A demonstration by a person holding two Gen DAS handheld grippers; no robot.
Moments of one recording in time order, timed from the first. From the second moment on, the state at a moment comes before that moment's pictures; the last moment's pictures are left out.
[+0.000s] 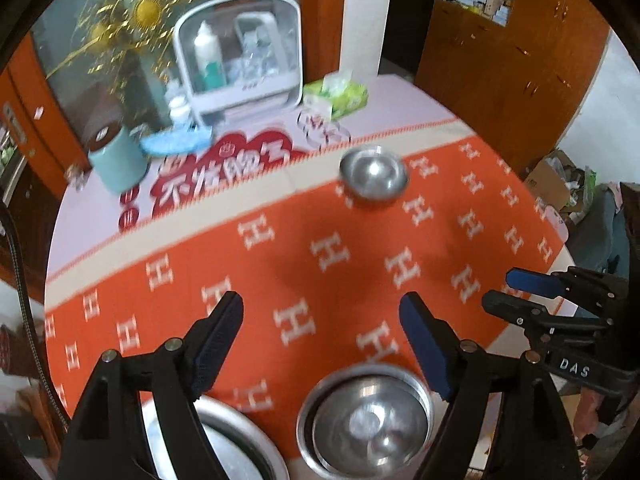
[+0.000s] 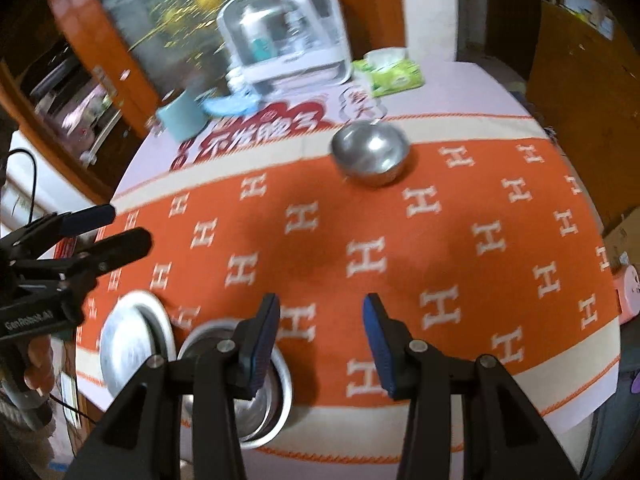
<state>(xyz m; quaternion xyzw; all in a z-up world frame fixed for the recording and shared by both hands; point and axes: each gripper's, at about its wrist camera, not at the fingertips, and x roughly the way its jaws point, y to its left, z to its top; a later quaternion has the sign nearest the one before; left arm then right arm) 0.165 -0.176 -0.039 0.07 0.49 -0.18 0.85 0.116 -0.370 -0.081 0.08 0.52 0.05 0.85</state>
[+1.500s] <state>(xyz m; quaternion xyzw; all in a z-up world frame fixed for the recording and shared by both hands) 0.388 -0.289 -0.224 -0.03 0.63 -0.19 0.75 0.338 -0.458 -0.206 0.20 0.61 -0.04 0.77</state>
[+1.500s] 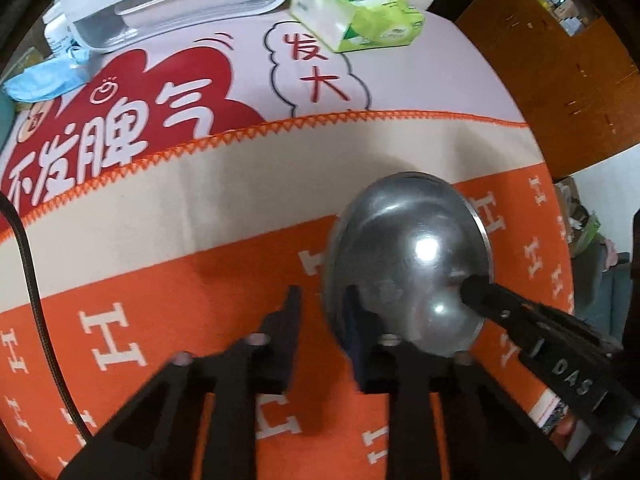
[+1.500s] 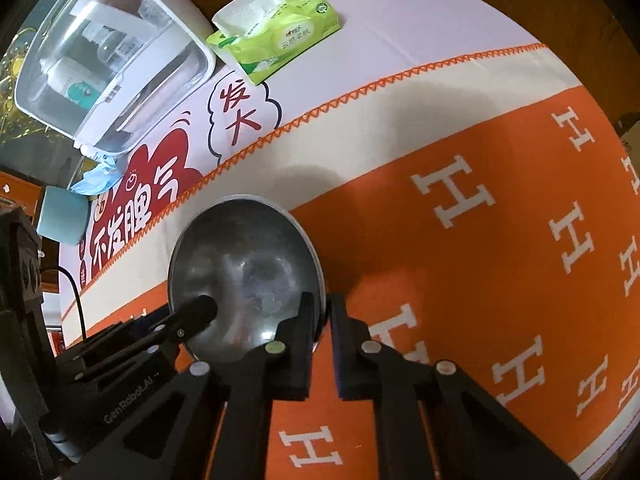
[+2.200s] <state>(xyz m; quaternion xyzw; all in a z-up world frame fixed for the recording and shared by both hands) 0.320 -0.250 -0.138 0.00 0.59 -0.17 0.79 0.286 -0.422 -0.137 0.19 0.57 0.00 0.80</state>
